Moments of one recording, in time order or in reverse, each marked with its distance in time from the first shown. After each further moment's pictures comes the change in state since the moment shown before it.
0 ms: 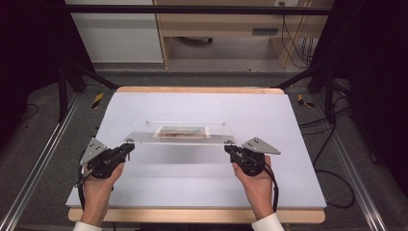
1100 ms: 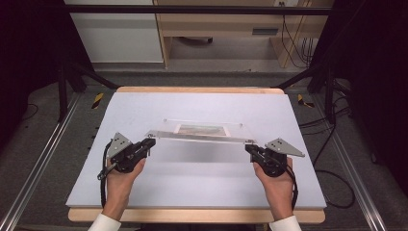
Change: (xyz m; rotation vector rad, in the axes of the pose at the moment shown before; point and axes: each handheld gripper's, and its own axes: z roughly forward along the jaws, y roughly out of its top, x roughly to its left) left arm -0.038 0.009 0.039 -0.004 -0.057 0.038; right arm -0.040 -0.004 -0.033 -0.005 -0.084 0.030
